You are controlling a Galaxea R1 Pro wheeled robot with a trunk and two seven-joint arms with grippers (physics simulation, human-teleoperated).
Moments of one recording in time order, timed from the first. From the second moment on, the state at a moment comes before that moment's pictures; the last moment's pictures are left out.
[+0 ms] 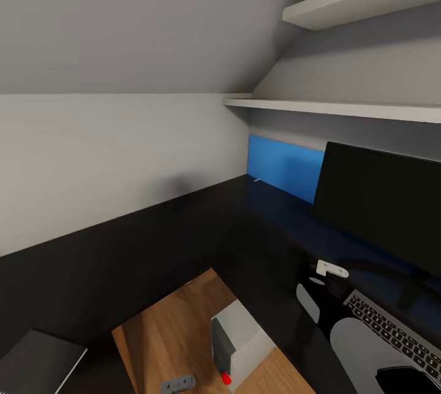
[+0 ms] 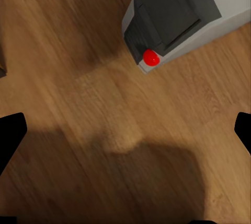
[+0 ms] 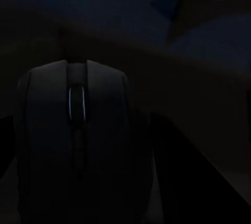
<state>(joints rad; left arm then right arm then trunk) -0.19 0.01 -0.70 -0.71 0.85 0.05 0.32 -0.75 -0.03 0.08 -0.43 -0.33 0.05 -0.61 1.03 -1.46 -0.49</state>
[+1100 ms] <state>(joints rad) -0.19 0.01 -0.70 -0.71 0.85 0.05 0.32 -0.75 -0.03 0.08 -0.40 -0.35 0.05 -0.61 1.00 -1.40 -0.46</state>
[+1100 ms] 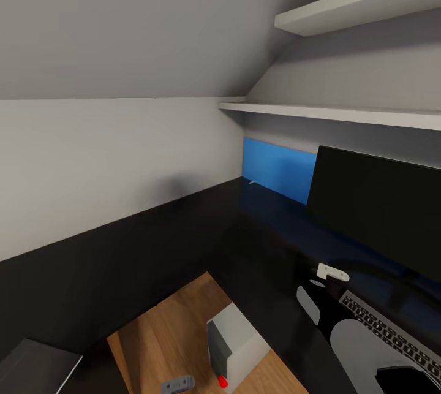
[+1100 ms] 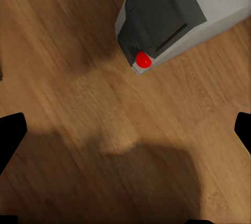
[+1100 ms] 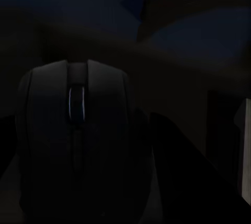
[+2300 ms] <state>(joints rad) -0.19 0.01 -0.70 -0.71 0.85 0.05 0.32 -0.75 -0.03 0.08 -0.42 -0.35 0.05 -0.60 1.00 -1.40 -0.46</state>
